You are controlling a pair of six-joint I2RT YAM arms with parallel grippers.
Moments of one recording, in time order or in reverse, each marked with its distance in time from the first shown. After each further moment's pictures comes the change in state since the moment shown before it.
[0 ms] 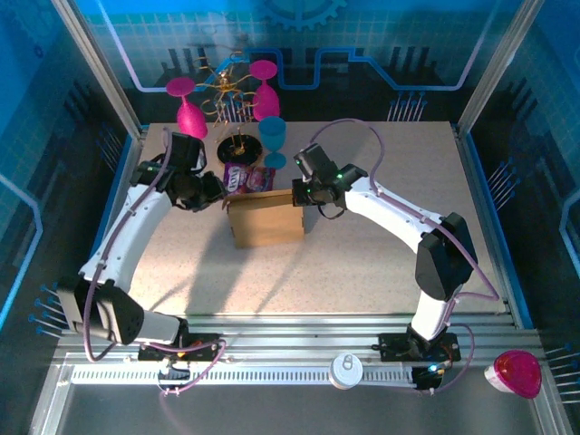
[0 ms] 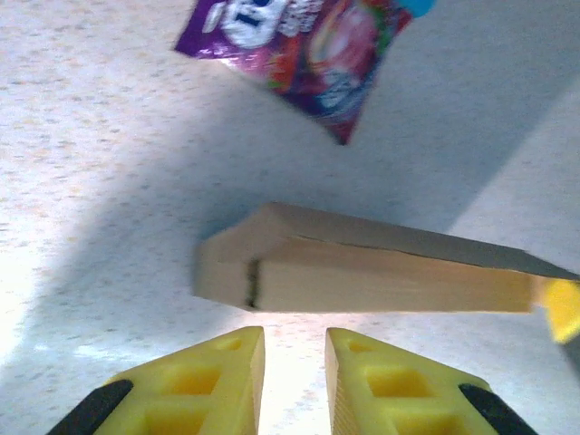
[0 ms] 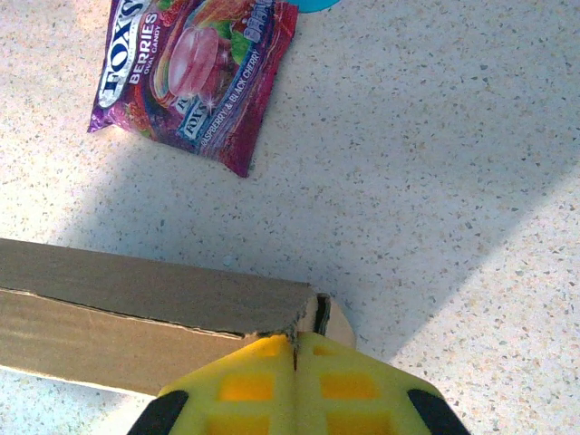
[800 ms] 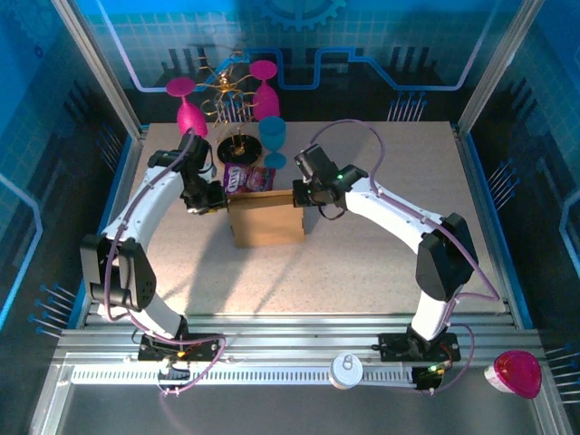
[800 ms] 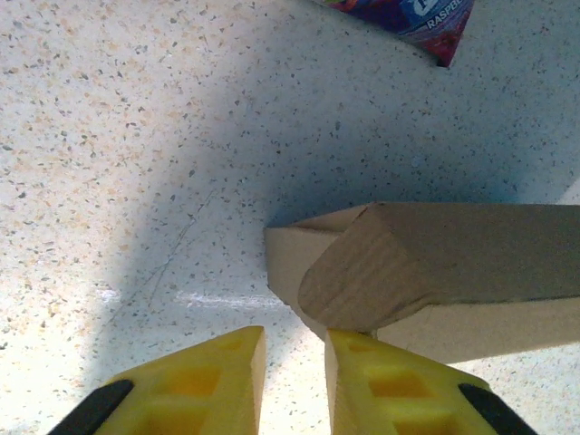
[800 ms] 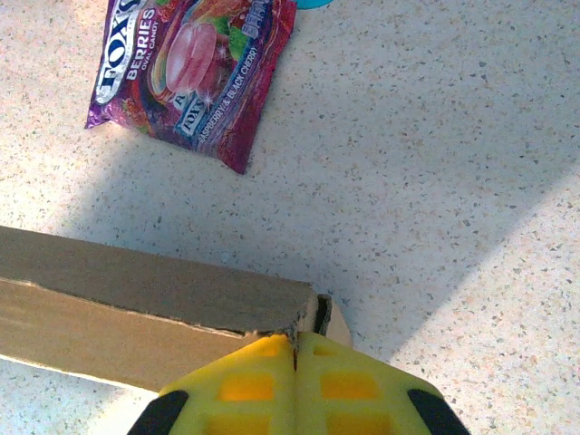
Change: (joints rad) left arm 0.032 0.206 0.037 -0.075 0.037 0.264; right arm 0.000 -0.005 -0.011 0.001 0.000 -0.004
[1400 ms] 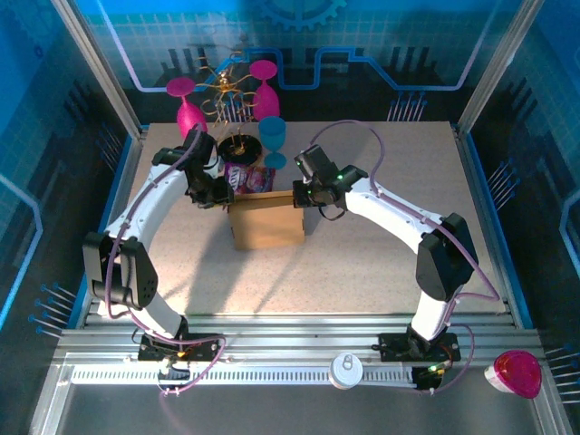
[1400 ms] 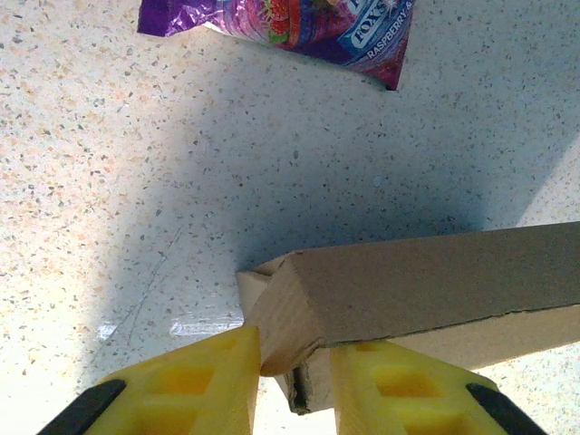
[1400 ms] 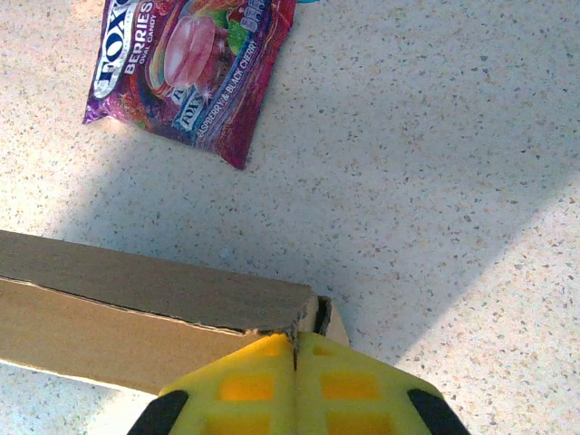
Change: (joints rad) left arm -0.034 0.011 0.030 0.049 0.005 0.037; right arm 0.000 0.000 -0.003 -0.002 -0.003 0.000
